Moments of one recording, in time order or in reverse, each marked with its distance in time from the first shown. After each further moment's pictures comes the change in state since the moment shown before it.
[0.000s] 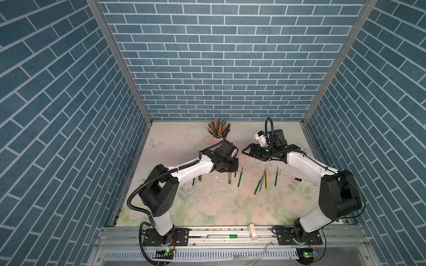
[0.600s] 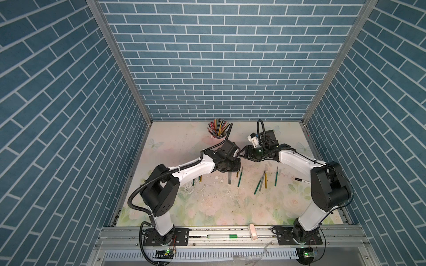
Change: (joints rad) left arm -0.015 0.008 0.019 0.003 0.000 -0.001; right arm 0.053 0.110 0.039 0.046 -0.023 0.050
